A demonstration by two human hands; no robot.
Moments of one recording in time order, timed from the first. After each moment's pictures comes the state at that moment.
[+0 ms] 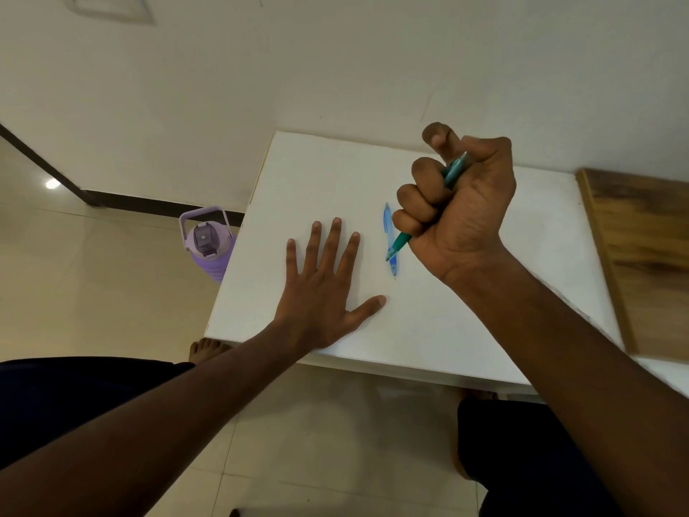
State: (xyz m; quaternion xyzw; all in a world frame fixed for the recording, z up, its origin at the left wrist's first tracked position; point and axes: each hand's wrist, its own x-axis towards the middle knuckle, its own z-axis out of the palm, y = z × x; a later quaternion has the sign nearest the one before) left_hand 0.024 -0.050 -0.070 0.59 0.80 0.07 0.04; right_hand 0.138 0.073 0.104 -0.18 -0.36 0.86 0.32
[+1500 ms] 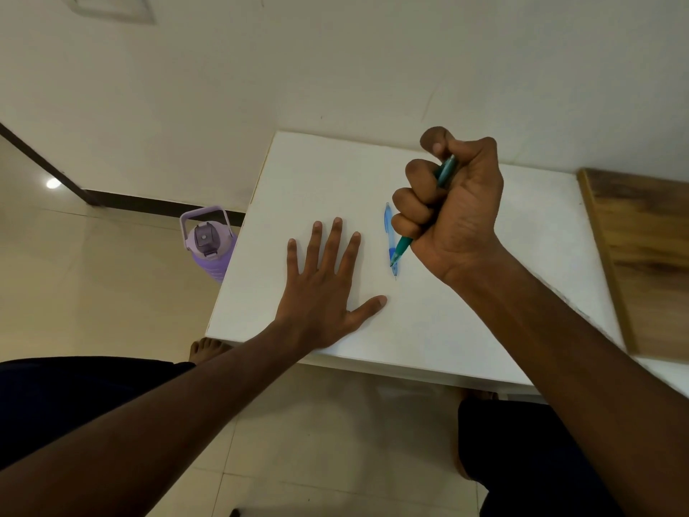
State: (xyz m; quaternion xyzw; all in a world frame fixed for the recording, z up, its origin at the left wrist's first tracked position) left_hand 0.023 -0.050 -0.072 0.59 0.80 0.07 0.04; right_hand 0.134 0.072 0.102 -0.21 -0.36 0.85 0.32
